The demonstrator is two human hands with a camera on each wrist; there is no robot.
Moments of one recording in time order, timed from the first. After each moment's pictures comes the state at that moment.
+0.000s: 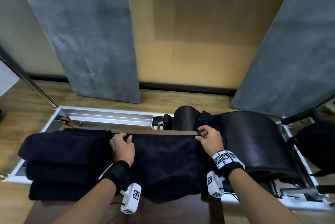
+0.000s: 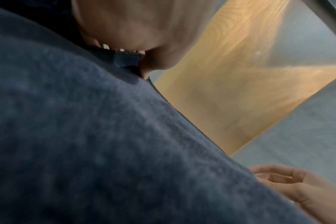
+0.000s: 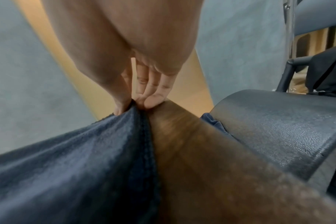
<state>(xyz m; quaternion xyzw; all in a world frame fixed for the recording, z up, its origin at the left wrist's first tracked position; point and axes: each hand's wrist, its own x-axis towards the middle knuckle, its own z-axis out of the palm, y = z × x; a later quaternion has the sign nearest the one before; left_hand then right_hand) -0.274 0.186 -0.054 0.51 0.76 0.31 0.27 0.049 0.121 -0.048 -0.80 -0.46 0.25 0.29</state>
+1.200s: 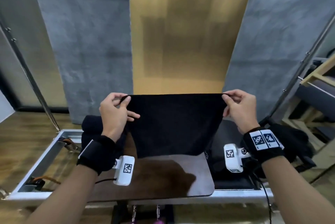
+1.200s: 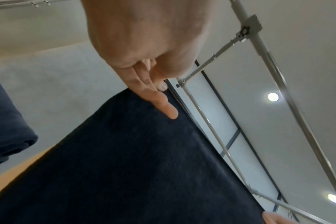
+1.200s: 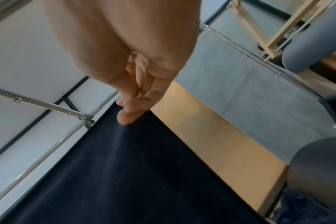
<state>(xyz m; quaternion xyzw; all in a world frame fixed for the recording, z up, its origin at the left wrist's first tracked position) -0.383 0.022 0.202 0.53 0.40 0.62 0.42 -0.024 -0.107 0.237 -0.64 -0.44 0.10 0.62</state>
